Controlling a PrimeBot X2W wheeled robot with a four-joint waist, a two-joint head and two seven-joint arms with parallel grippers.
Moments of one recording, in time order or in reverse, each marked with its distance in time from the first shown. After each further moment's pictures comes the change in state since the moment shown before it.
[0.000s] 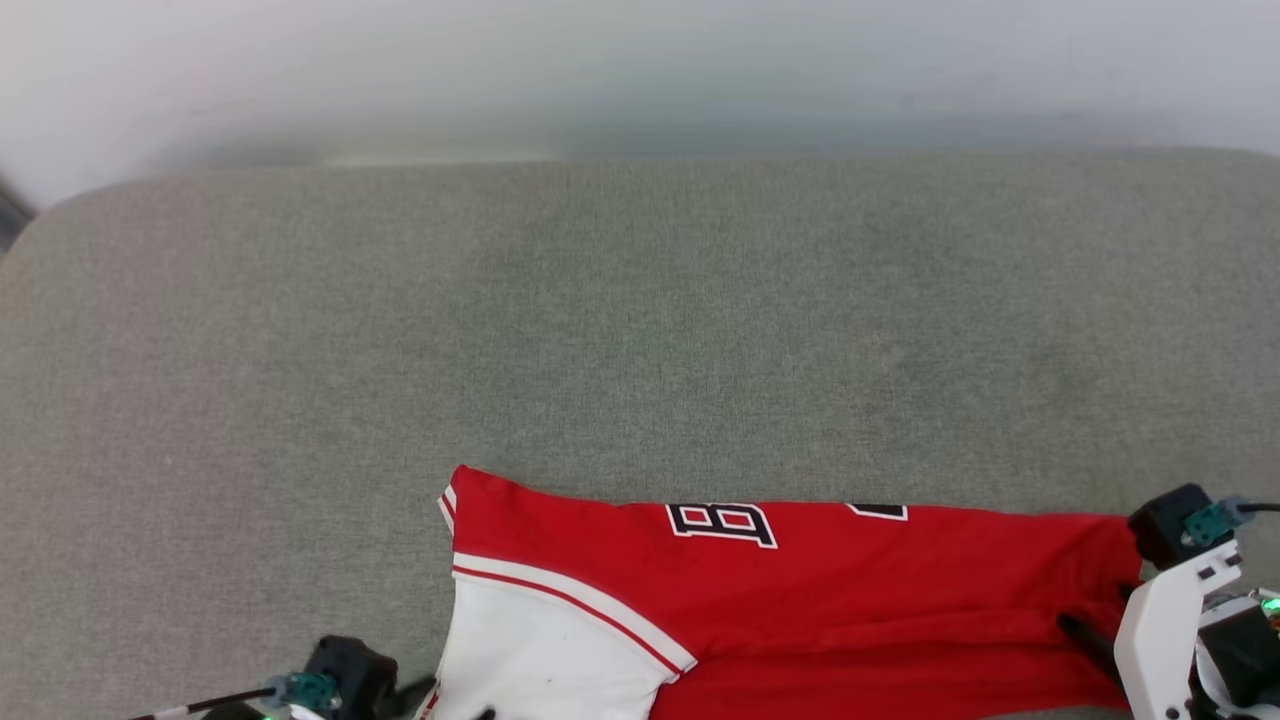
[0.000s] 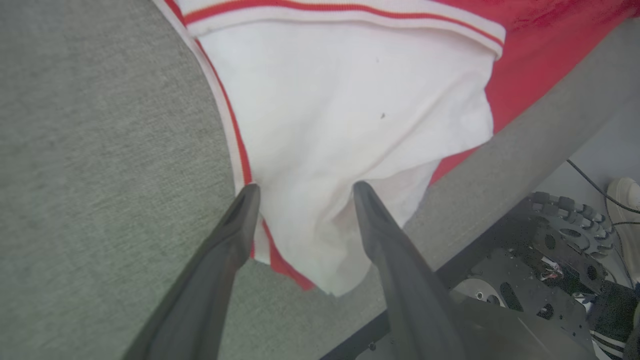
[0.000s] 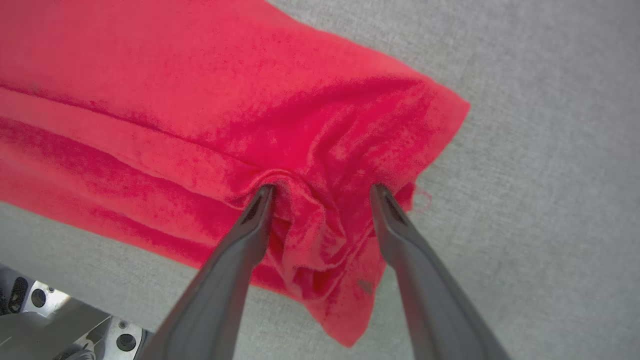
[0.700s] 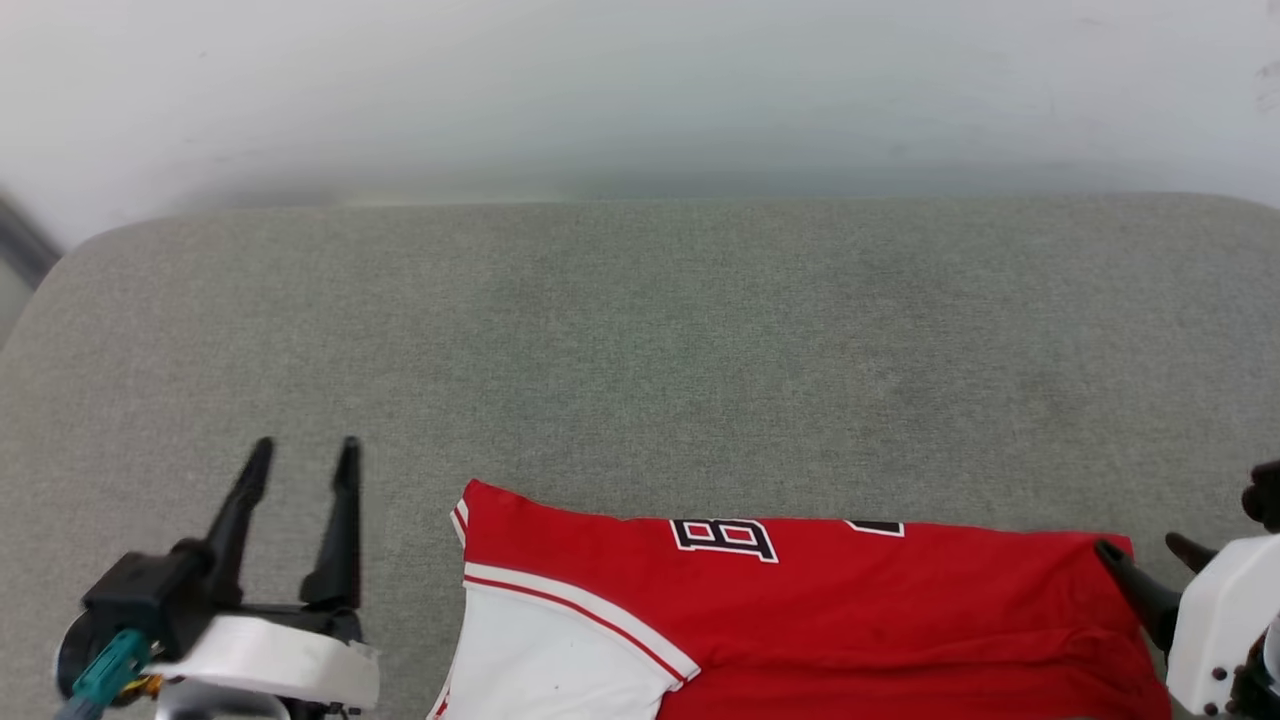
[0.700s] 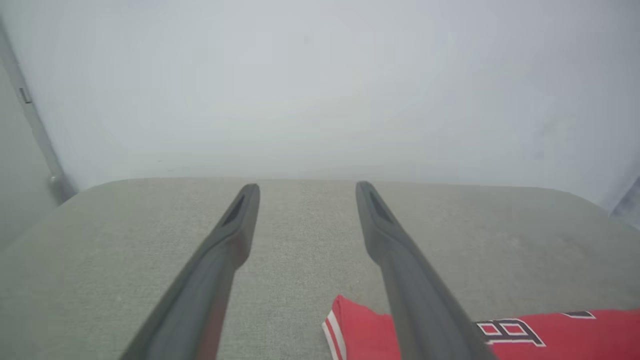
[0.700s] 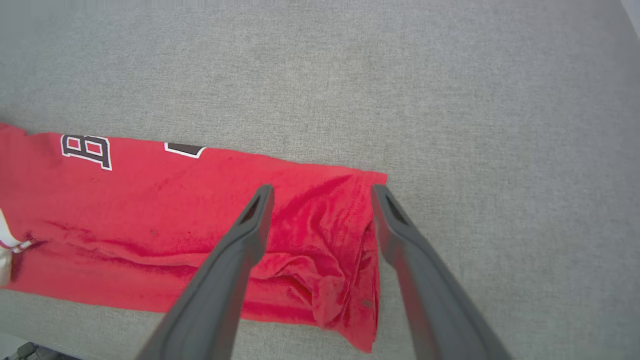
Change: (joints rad) left arm 0.101 -0.233 0.505 -0.138 0.187 0.229 -0.340; right arm 0.109 0.245 -0.404 -0.218 -0.039 0.000 0.085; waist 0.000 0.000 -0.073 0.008
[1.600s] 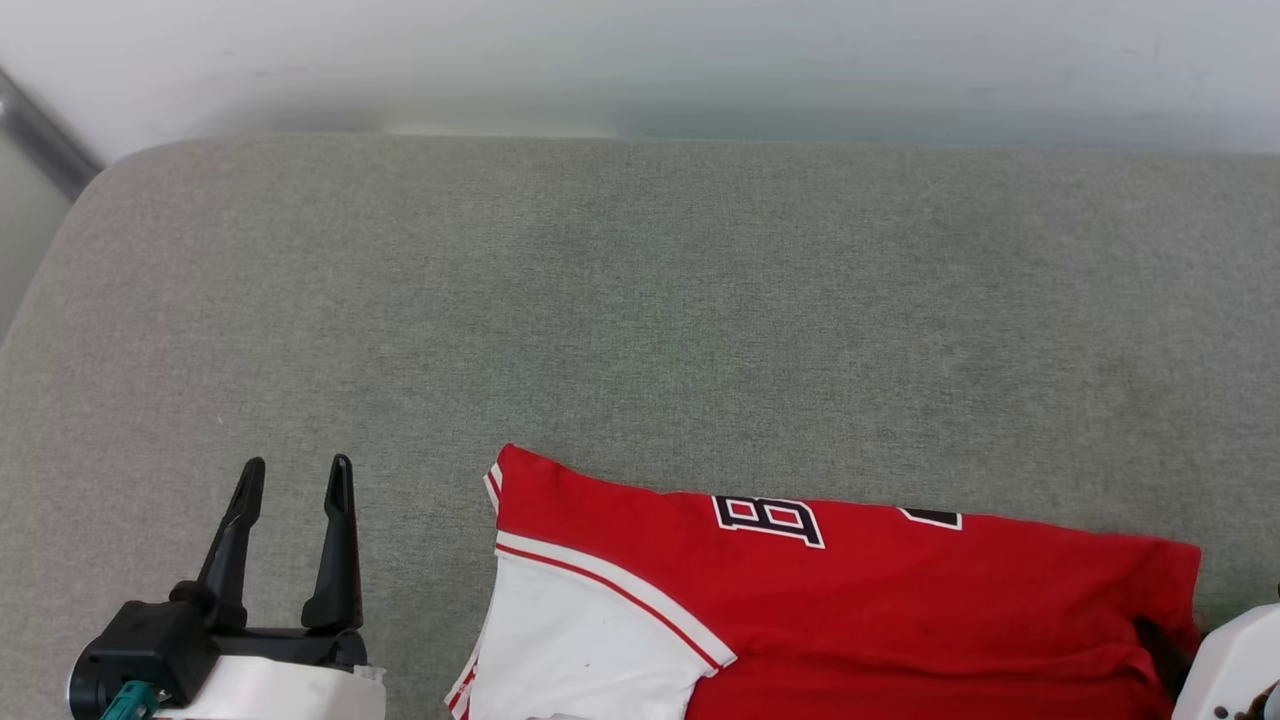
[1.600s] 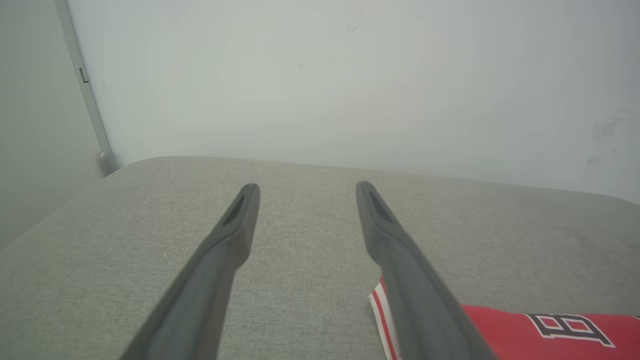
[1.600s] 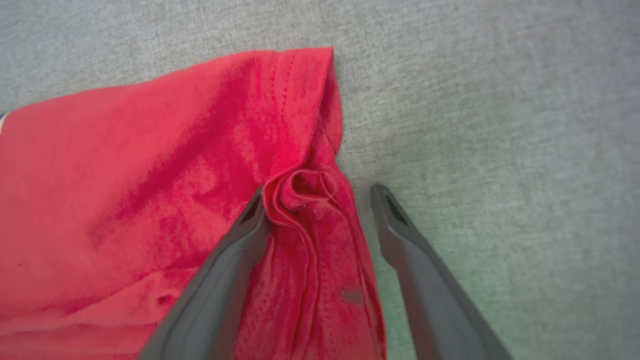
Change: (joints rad) left arm 0.107 -0.421 0.417 0.069 0.391 -0.384 0.000; right arm 0.008 0.200 -0.218 0.306 -0.113 0.000 -0.096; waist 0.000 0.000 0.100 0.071
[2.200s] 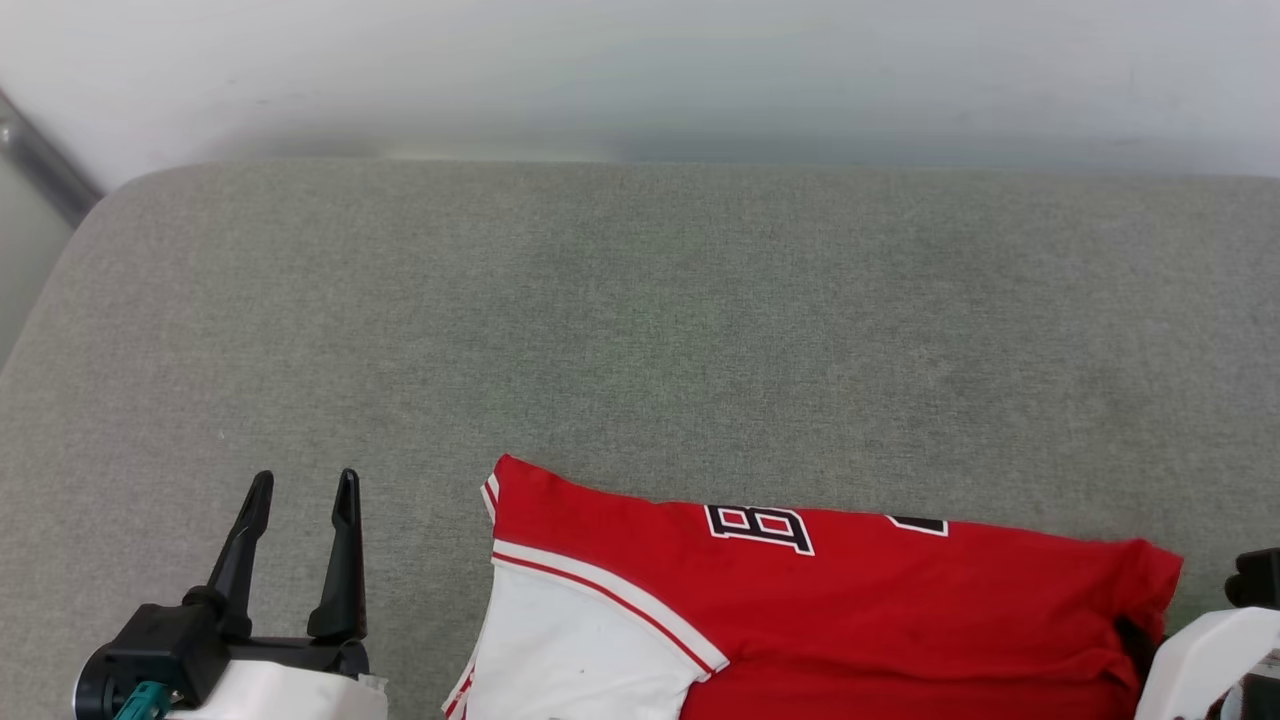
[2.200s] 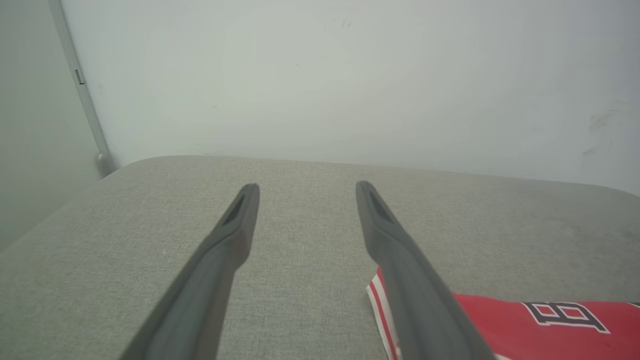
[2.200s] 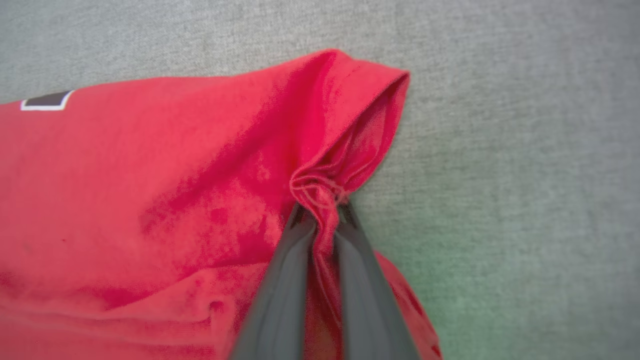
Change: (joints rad) left arm 0.000 -0.020 0.015 0.044 0.039 -0.024 0.000; right arm -0.014 -0.033 0.113 0.061 0.025 0.000 -0.123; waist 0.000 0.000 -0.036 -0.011
